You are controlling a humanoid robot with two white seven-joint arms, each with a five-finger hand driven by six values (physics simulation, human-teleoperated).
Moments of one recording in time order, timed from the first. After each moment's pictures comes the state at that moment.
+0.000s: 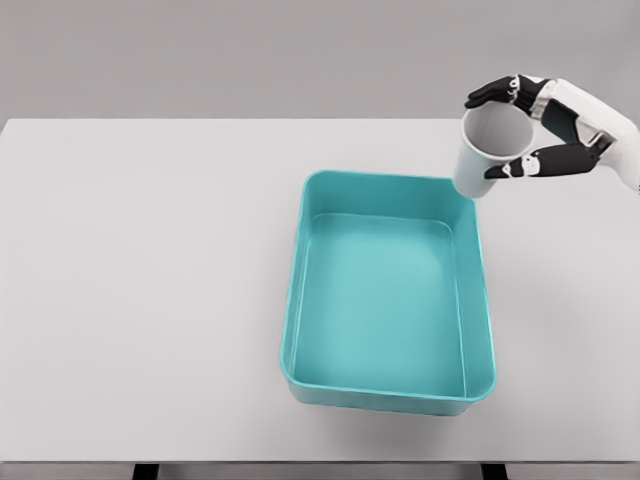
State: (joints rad) left arm -0.06 0.00 -0.06 0.03 0.04 0.04 -0.03; right arm -0.42 -0.75 0.24 -1.57 -0.50 -0.17 0.61
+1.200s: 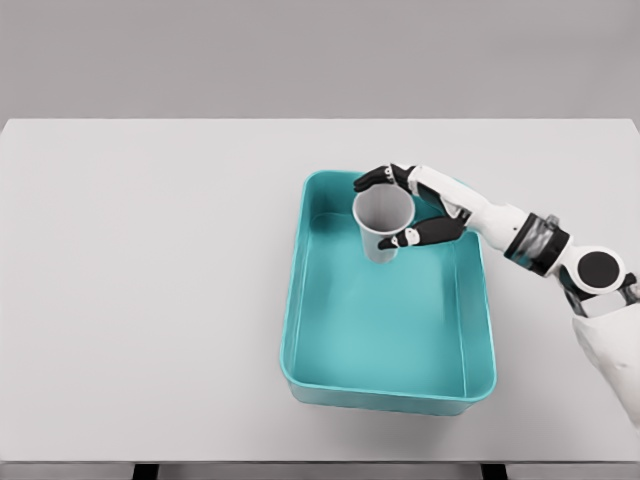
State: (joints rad) left arm -0.06 0.00 -0.06 0.03 0.04 0.04 -0.03; right arm -0.37 -0.46 0.36 -1.50 -0.24 -0.20 0.61
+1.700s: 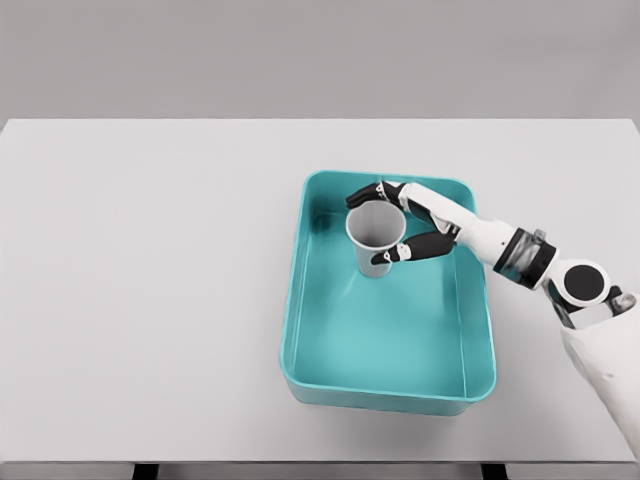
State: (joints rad) left arm -0.06 0.00 -0.06 0.03 0.04 0.04 -0.03; right arm -0.34 -0.44 0.37 -1.48 -0.22 -0.21 0.61
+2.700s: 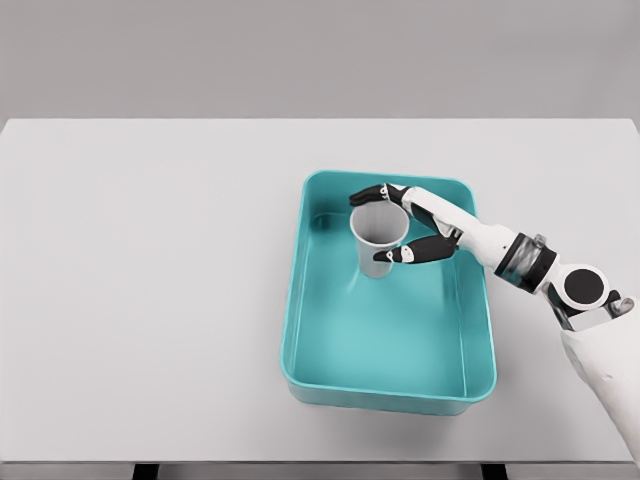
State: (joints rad) left arm -0.06 0.00 -0.06 0.03 0.04 0.04 -0.03; right arm -0.33 -0.44 0.37 -1.43 -0.24 -0.25 0.61
